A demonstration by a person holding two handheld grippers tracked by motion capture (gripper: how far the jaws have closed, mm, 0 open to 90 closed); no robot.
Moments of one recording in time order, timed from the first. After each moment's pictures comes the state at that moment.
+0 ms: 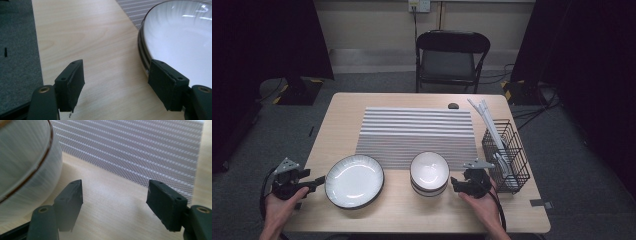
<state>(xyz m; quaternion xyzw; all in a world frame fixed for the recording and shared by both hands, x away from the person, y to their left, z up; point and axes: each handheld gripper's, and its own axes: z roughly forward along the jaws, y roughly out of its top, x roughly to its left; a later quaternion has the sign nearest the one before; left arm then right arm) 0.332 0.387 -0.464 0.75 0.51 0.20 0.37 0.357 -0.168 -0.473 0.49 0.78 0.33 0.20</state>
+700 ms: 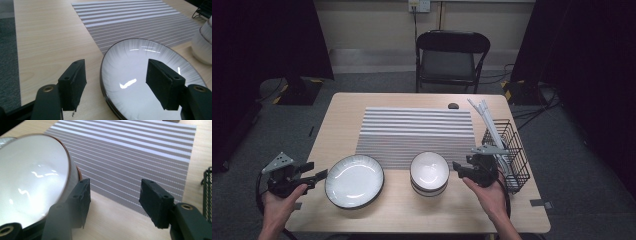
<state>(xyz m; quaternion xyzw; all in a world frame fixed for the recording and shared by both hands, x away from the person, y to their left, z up) 0.319 0.370 -0.419 0.73 0.48 0.18 0.45 0.359 -0.171 -0.405 0.48 0.76 0.40 0.18</state>
